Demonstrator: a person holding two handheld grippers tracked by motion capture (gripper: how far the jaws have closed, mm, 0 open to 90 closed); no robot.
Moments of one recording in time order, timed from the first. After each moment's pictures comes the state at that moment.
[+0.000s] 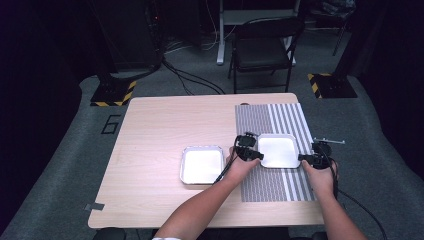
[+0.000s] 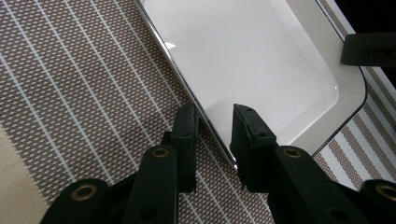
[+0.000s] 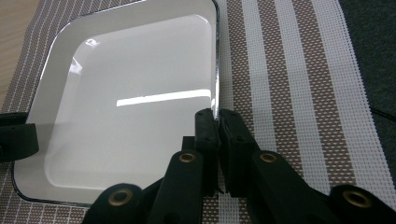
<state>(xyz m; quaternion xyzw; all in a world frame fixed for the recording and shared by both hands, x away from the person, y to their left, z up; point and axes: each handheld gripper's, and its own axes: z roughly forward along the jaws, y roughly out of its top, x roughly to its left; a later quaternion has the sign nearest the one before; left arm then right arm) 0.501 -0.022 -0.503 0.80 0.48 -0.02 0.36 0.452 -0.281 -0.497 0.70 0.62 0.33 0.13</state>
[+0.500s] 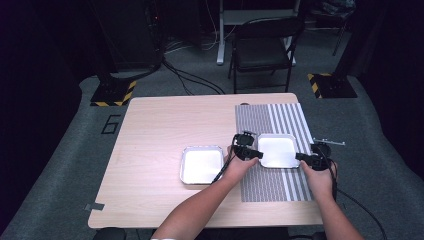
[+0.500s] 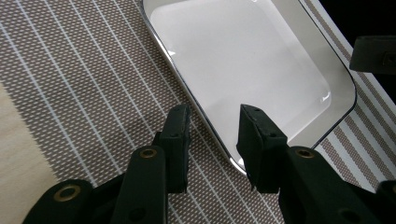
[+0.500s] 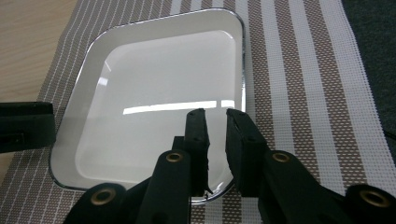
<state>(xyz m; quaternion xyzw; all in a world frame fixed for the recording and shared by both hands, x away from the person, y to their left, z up) 0.499 -0.014 -0.494 0.80 0.47 -0.01 0.37 0.440 -0.269 -0.485 0.68 0.63 0.35 0.15</state>
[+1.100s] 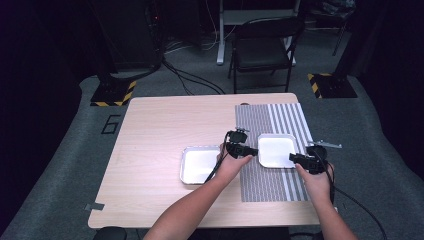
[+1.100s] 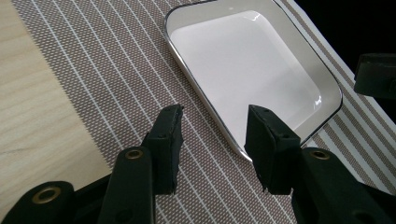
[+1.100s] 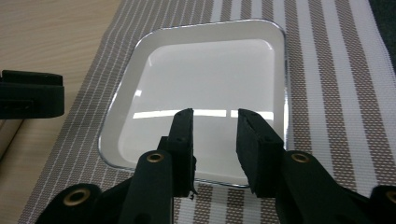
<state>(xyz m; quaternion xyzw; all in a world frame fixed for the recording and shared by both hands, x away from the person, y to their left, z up) 0.494 0.012 -0.475 0.79 0.46 0.01 0.39 0.422 -0.249 -0.472 0.64 0.65 0.38 0.16</state>
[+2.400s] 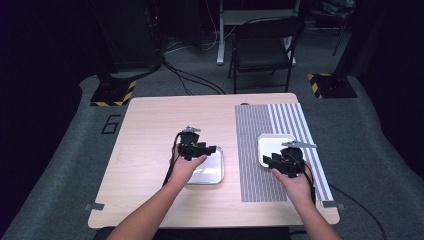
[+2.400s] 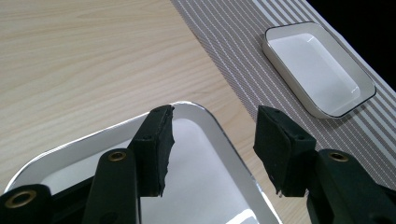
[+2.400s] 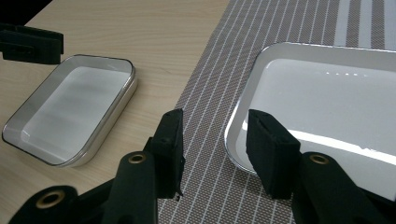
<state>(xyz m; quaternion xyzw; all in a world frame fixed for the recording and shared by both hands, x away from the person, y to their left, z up) 0.469 0.161 -0.451 0.76 0.49 0.07 0.42 0.404 -0.174 -0.447 0.55 0.71 0.41 0.14</state>
